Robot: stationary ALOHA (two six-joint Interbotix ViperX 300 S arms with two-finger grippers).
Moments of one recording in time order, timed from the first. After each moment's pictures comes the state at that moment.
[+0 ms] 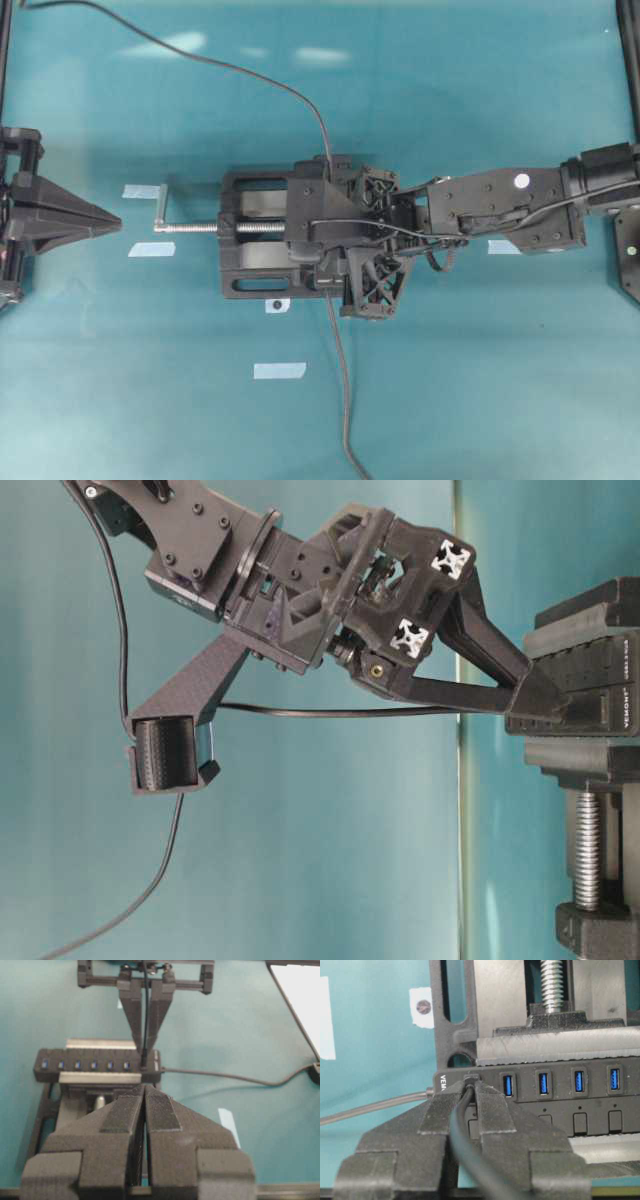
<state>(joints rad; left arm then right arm) -0.04 -1.02 1.21 0.01 0.01 -0.07 0.05 0.13 0.39 -0.02 0.52 0.13</state>
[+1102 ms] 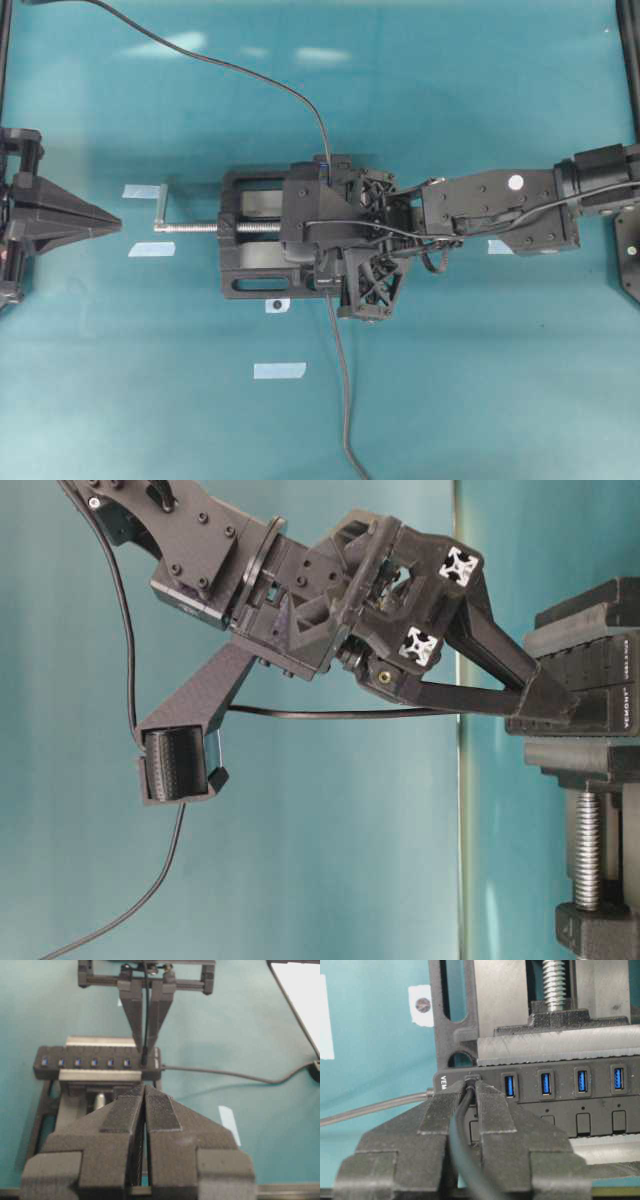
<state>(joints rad) -0.04 -1.02 1.22 0.01 0.01 -0.07 0.05 0.15 0.38 -0.02 0.55 0.13</state>
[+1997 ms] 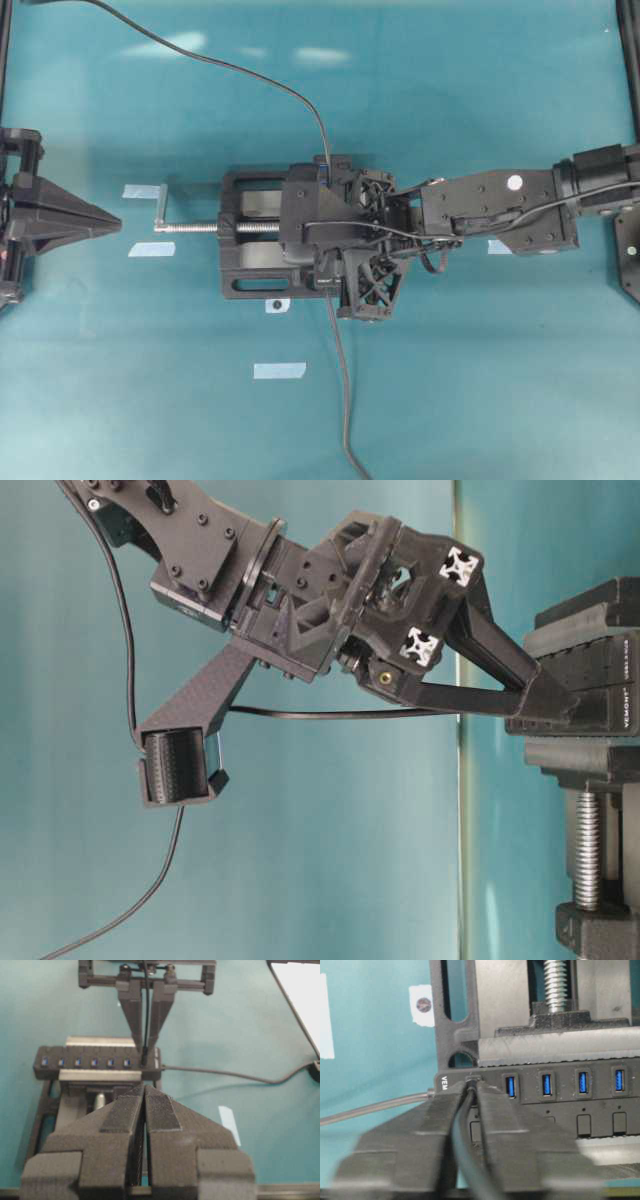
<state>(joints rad) -0.04 -1.02 1.22 0.01 0.01 -0.07 0.05 0.14 0.37 -0.02 0.54 0.13</state>
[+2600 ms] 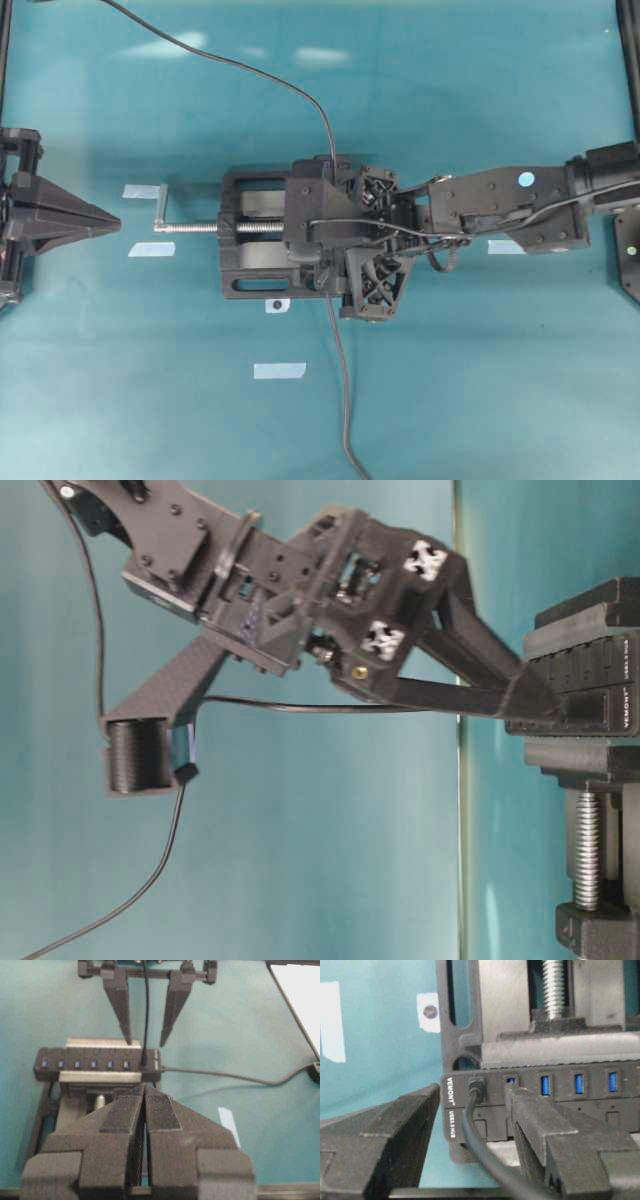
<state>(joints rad) -0.04 -1.02 1.22 0.01 0.01 -0.07 0.05 0.10 0.37 -0.02 0.54 0.13</state>
